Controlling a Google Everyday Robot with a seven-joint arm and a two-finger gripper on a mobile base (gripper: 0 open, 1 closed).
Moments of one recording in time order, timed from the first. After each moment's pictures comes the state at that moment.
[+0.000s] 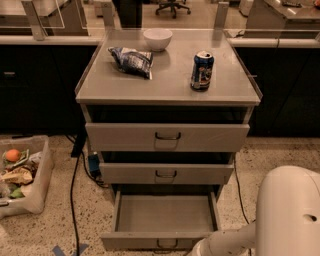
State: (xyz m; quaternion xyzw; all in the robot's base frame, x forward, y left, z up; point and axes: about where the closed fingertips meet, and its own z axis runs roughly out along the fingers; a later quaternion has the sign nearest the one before) arm 0.386 -0.124 0.239 -0.39 0.90 0.18 0.11
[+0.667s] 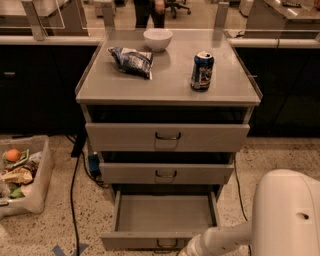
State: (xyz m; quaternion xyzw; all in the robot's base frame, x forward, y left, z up) arm 0.410 -0.109 0.222 -0.37 0.90 0.19 0.13
